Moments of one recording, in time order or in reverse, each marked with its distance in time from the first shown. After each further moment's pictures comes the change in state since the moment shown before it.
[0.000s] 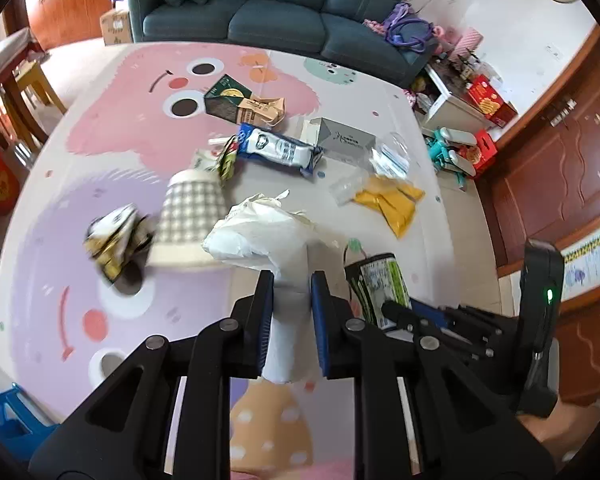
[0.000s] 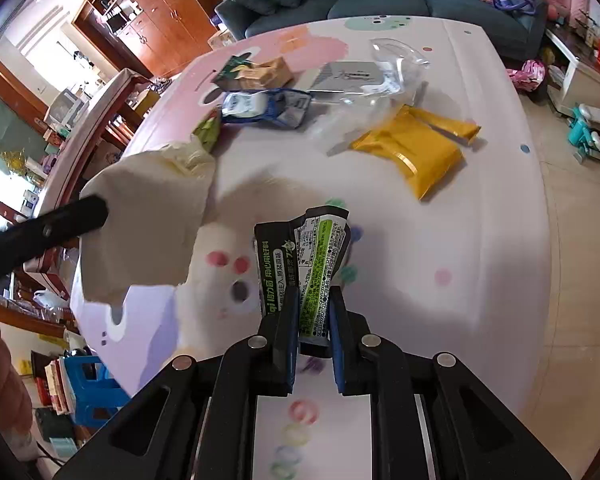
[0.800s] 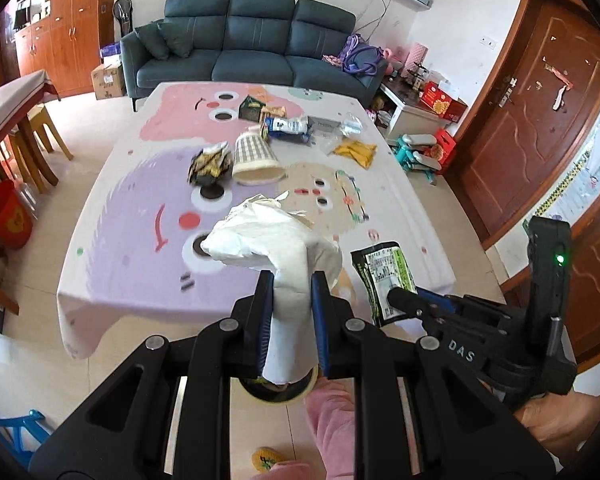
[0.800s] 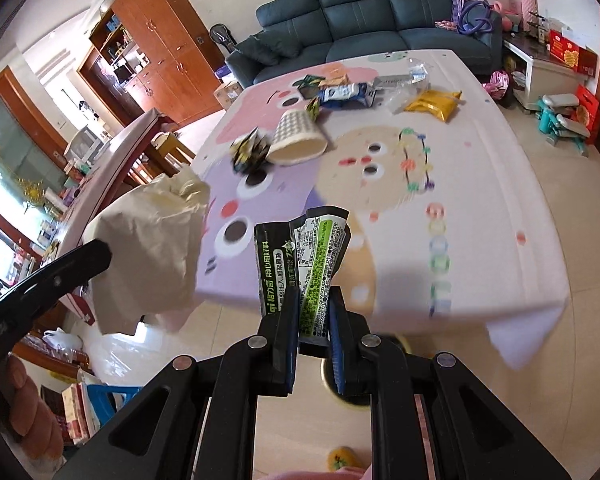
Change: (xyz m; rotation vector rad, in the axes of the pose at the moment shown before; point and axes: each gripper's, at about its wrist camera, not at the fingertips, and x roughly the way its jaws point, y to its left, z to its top) left arm -0.206 0.081 -0.216 0.157 -0.168 -0.070; right arm -0.116 0.164 -0.220 0.100 -0.218 -0.002
